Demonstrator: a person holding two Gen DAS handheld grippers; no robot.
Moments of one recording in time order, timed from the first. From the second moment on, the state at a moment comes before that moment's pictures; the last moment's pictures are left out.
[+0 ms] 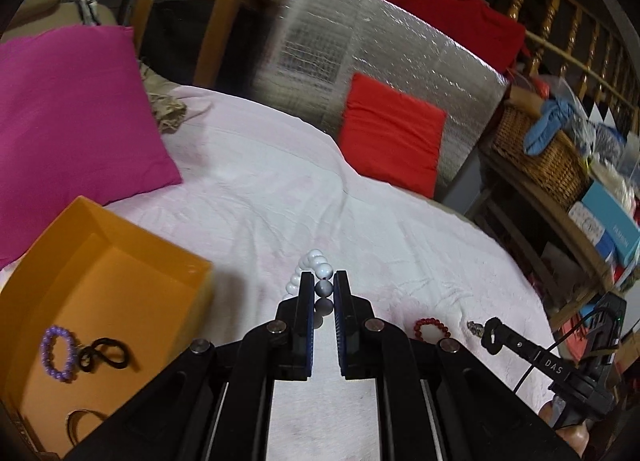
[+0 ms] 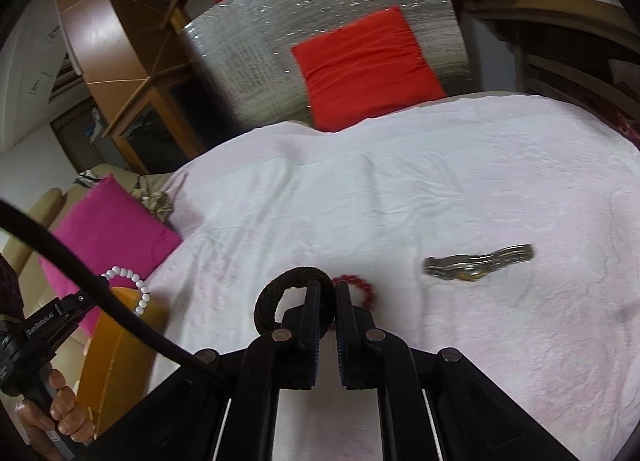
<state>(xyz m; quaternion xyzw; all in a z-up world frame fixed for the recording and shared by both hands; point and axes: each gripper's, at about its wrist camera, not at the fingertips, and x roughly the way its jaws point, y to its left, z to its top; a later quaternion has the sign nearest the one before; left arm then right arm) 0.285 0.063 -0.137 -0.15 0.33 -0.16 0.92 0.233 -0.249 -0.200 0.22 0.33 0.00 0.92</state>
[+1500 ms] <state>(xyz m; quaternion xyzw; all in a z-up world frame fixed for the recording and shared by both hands) 0.211 0.263 -0.186 -0.23 0.38 0.02 0.90 0.324 0.059 -0.187 0.02 0.43 0.23 0.87</state>
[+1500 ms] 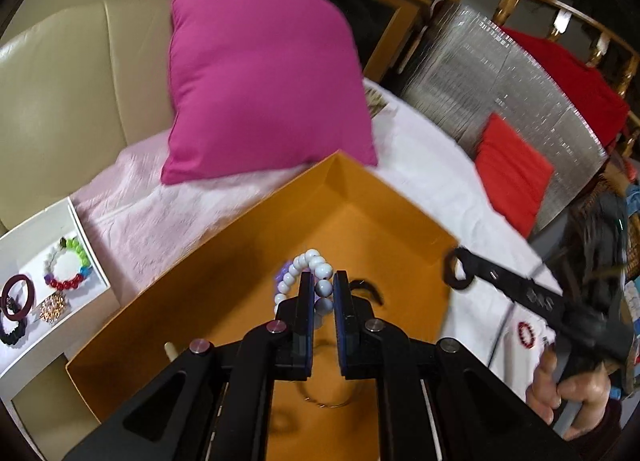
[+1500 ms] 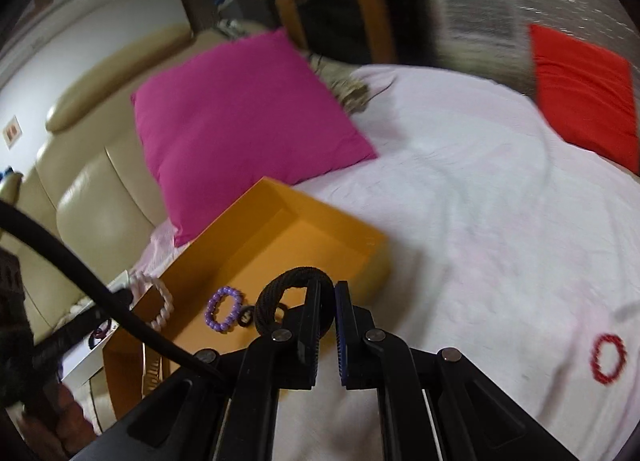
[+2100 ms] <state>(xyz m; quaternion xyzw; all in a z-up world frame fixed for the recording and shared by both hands) 0.227 0.267 -0.214 -0.18 0.45 0.04 0.87 0.383 0.161 -0.240 -0.07 0.50 0.21 0.84</state>
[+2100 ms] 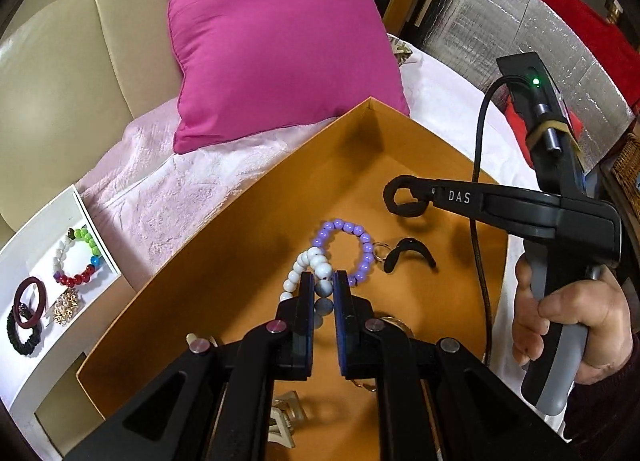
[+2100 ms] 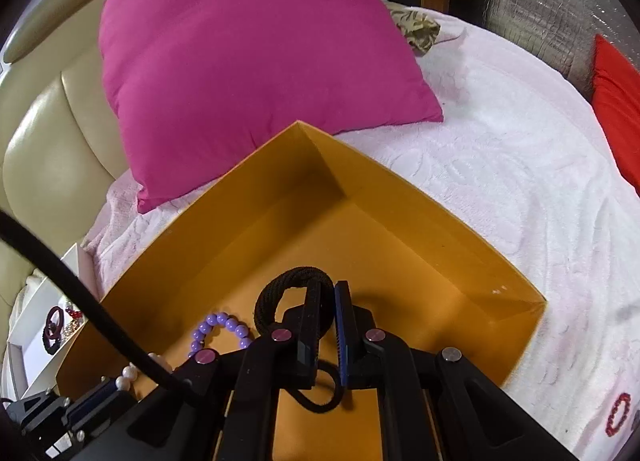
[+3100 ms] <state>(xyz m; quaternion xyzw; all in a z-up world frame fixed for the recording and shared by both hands) 0.229 0.210 -0.180 -0.07 0.40 0.09 0.91 0.334 0.033 -0.184 0.05 0.41 0.19 0.89</state>
